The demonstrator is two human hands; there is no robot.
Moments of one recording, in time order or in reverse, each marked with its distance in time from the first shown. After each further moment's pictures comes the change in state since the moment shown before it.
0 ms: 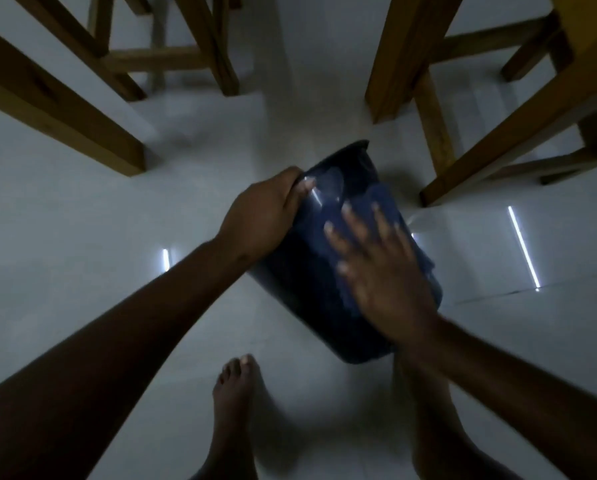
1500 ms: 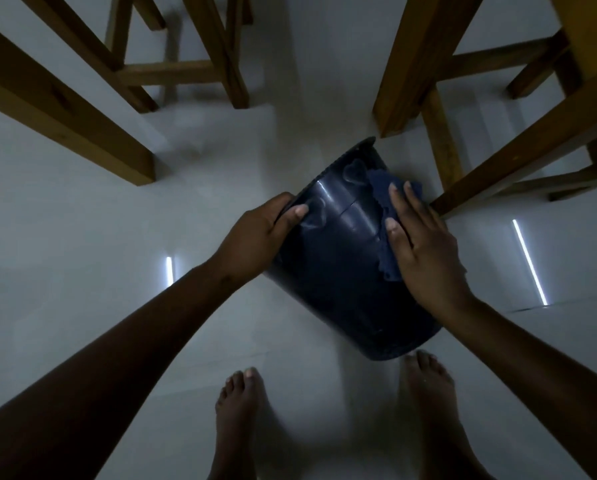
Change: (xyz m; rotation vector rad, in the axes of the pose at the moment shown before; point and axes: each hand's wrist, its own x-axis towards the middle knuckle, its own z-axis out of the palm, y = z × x) left_hand -0.014 -0.020 -0.008 -0.283 -0.113 -0.109; right_hand 0.035 0.046 -0.016 0.254 0.074 0.347
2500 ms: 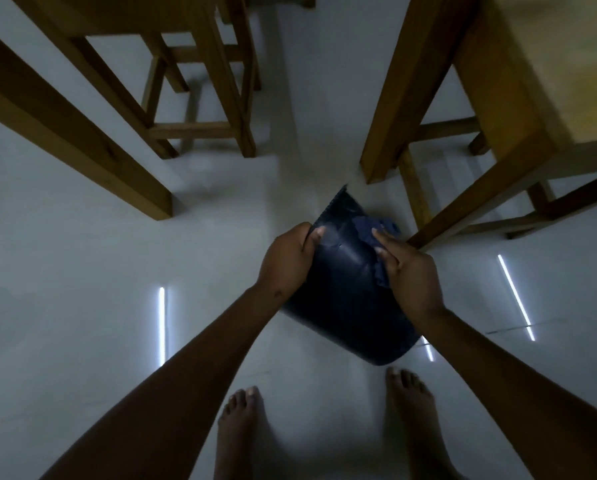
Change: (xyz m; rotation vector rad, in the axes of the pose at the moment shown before) left_hand 0.005 0.038 0.016 0.024 0.190 0.018; right_hand 0.000 -0.009 -0.029 0.218 -0.006 -0.003
